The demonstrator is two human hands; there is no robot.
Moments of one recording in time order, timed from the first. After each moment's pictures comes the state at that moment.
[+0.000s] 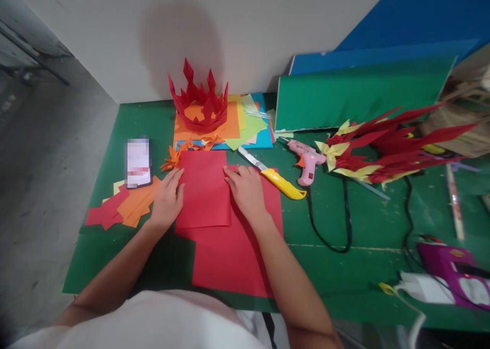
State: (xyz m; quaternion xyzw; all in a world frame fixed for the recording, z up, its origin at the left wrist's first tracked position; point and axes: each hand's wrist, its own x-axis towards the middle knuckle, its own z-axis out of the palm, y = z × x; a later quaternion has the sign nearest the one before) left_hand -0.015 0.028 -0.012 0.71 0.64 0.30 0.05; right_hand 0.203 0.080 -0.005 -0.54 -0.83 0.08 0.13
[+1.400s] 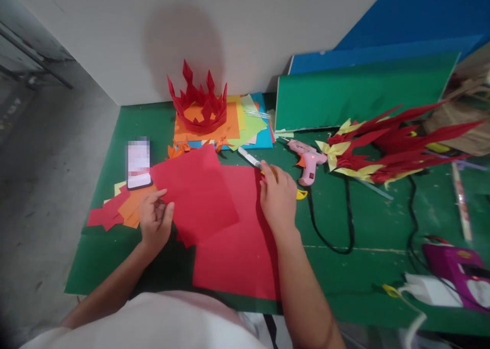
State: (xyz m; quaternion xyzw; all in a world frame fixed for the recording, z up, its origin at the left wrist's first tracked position) left_hand -0.016 -0.021 0.006 0.60 0.64 0.46 0.11; right_hand 0.259 0.065 -0.008 -0.63 -0.76 -0.01 0.17
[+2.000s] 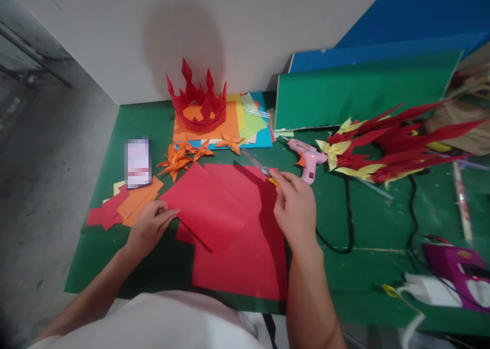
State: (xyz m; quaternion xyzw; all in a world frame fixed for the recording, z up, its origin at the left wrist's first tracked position) left_hand -0.049 -0.030 0.014 0.79 0.57 0.20 0.06; right_hand 0.284 0.047 0.015 -0.59 -0.77 0.04 0.25
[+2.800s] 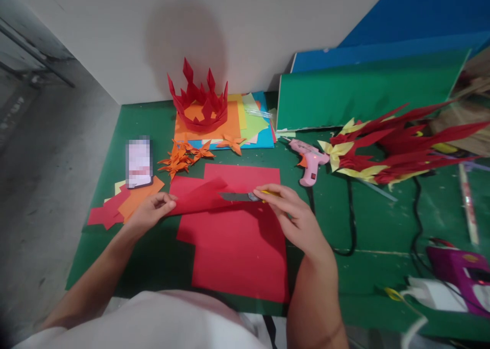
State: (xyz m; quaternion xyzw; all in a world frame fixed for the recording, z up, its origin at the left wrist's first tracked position) left_hand -0.047 0.007 0.027 0.44 0.64 0.30 0.55; right_hand 0.291 0.033 0.038 -0.45 -0.79 0.30 0.31
